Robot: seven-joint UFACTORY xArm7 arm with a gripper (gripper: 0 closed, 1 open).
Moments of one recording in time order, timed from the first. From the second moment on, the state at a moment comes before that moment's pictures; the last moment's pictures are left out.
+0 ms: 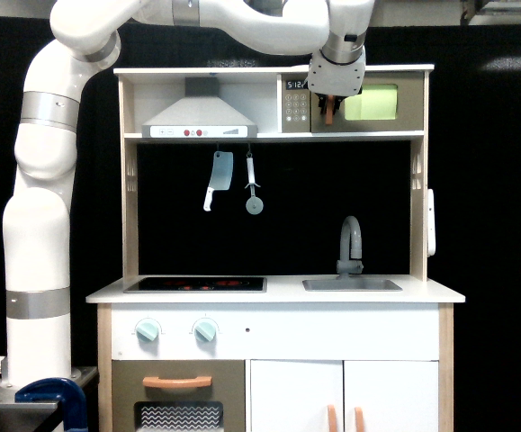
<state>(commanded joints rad) 0.35 0.13 -0.26 1.66 1.12 1.52 -1.44</state>
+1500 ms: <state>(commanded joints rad) 0.17 0.25 -0.24 1.79 1.14 1.65 -1.49</state>
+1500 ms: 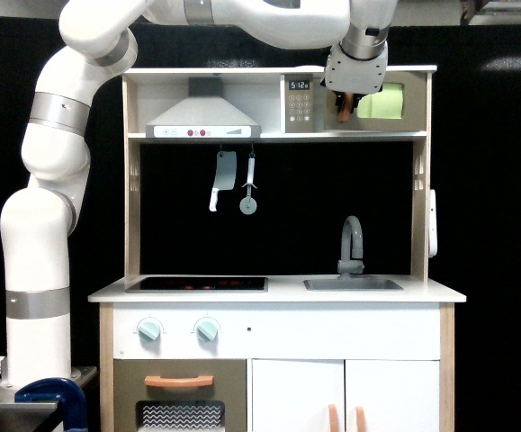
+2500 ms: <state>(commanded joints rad) 0.06 0.35 -0.20 1.93 1.15 1.72 -1.48</state>
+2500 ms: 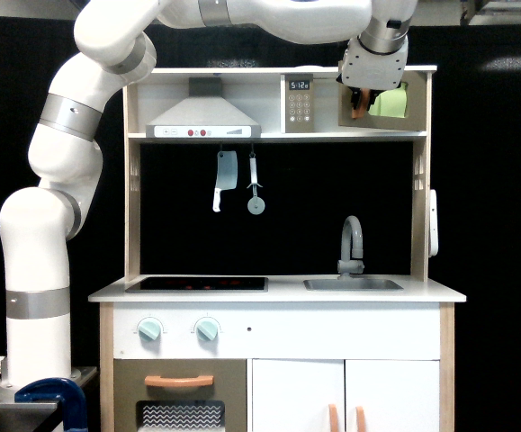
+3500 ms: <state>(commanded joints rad) 0.03 0.36 -0.17 1.95 1.14 1.73 -1.48</state>
